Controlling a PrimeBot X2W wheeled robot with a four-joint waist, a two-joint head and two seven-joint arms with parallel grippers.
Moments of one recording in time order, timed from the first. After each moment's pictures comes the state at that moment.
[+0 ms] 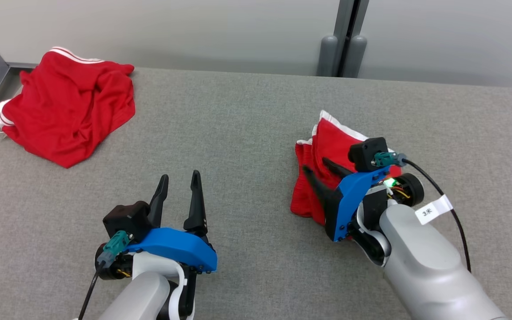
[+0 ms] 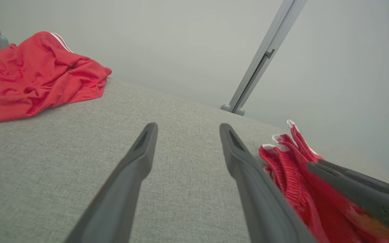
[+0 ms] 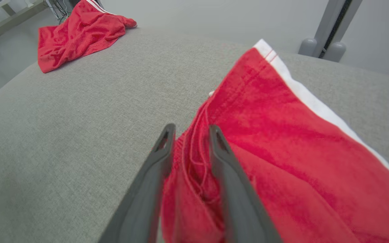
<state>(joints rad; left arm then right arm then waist) -0.33 0.23 -0.62 0.28 -0.80 0.27 -0.25 -0.70 -0.07 0.47 0.84 0.44 0.13 0.06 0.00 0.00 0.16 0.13</state>
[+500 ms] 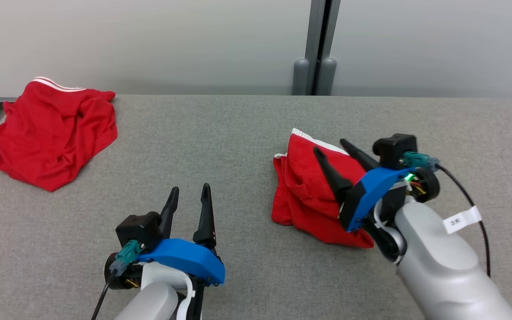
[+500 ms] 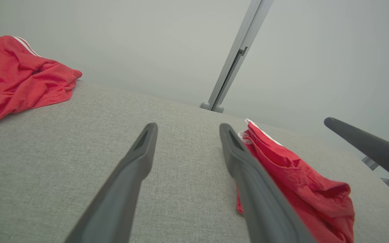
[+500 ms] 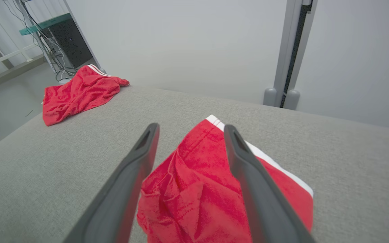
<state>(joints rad) -0.31 0.22 -0.65 0.29 -0.79 0.27 -0.25 -0.67 -0.11 0.46 0.77 0.49 0.13 -0.08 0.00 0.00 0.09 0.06</state>
